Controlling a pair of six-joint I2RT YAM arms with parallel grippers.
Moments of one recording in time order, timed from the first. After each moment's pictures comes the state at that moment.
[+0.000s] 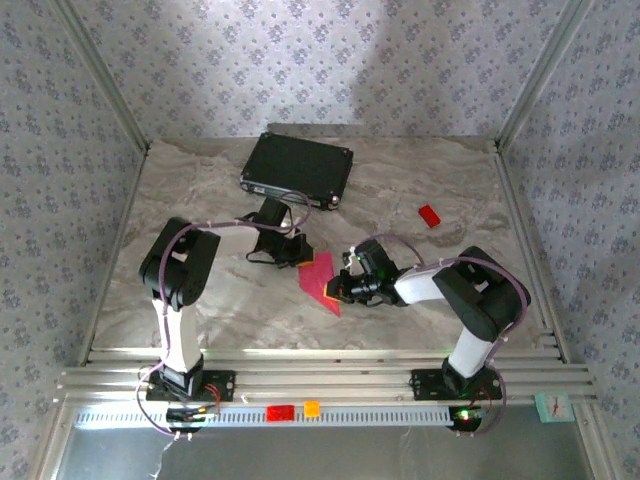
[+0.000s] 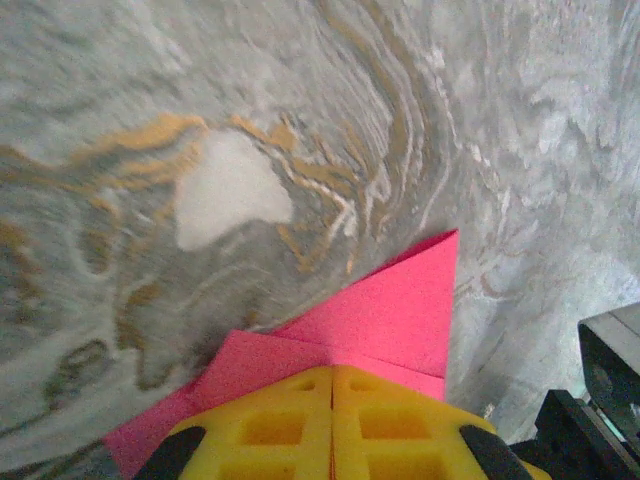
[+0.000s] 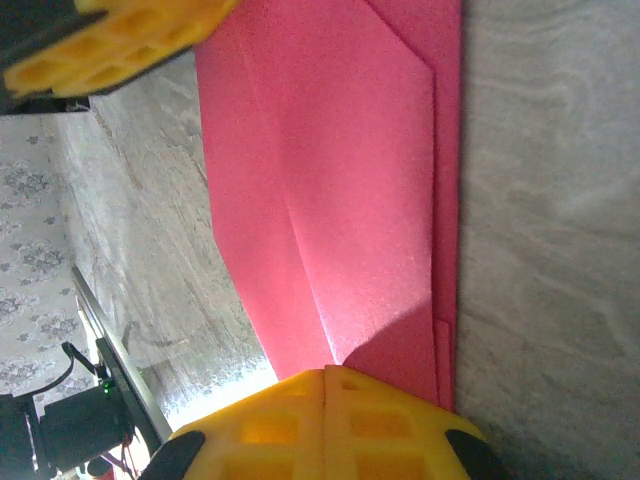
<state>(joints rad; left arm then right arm) -0.49 1.94 1.08 -0.22 0.61 -0.63 0.67 1.71 0.58 0.31 -0.55 0.90</state>
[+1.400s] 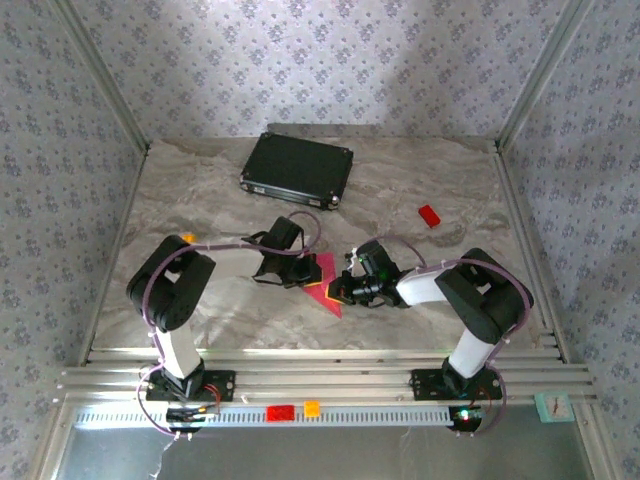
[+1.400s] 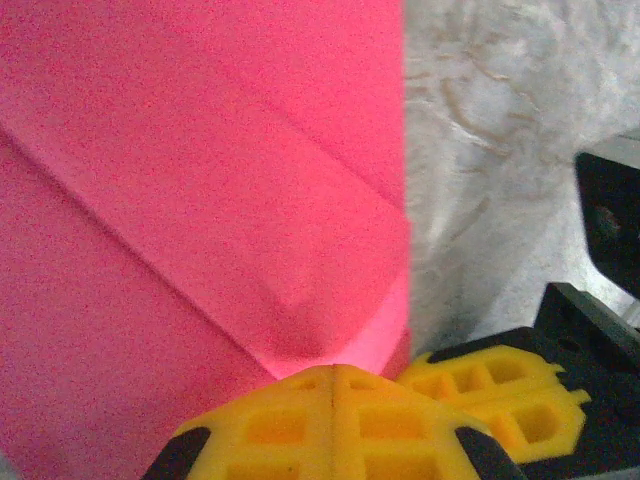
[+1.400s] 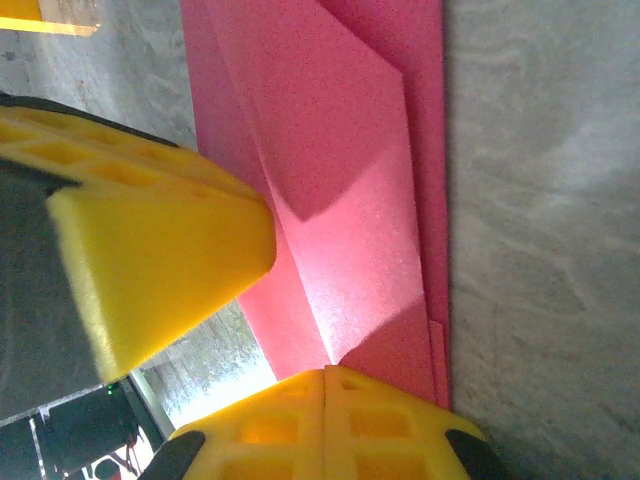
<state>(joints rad) -0.67 1.79 0.90 -0.14 0.53 -0.76 0.67 1.69 0.56 0.31 -0.55 0.93</state>
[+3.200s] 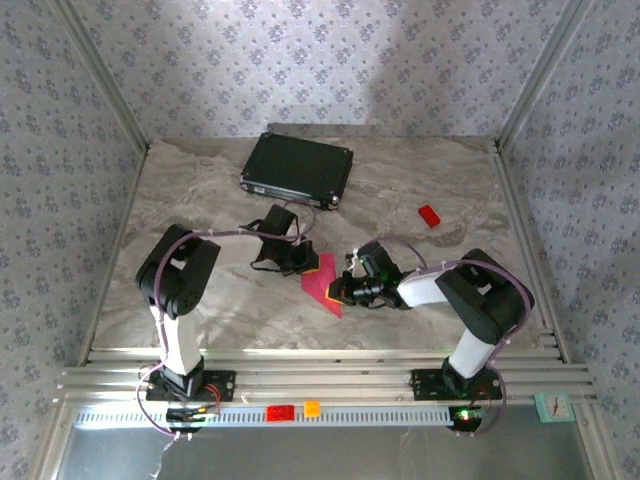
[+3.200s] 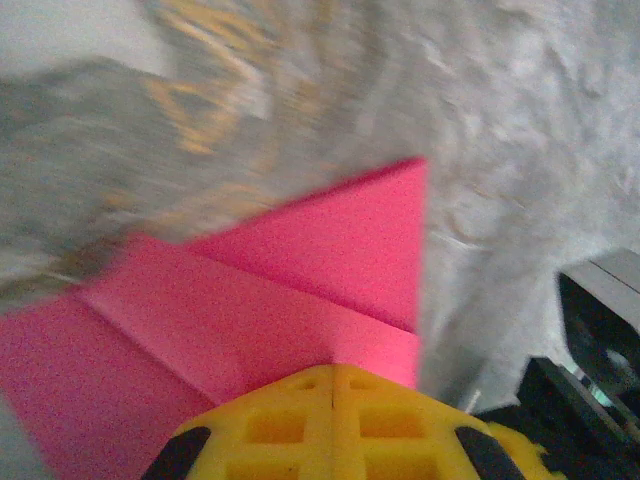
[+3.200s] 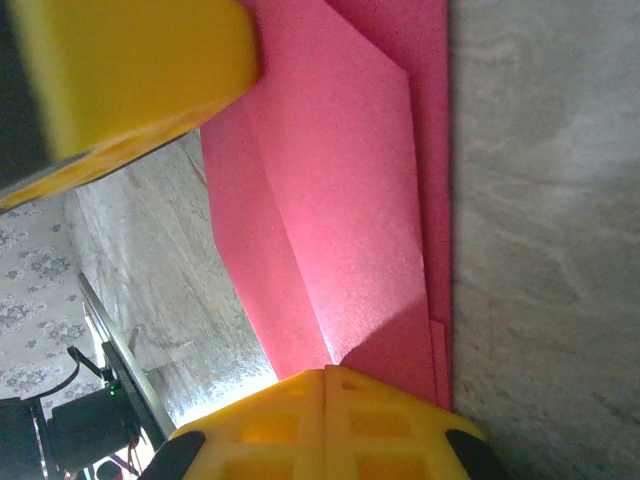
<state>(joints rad) -0.56 1.90 1.01 -0.16 0.59 -0.71 0.67 1.69 0.54 0.33 -0.54 0.94</state>
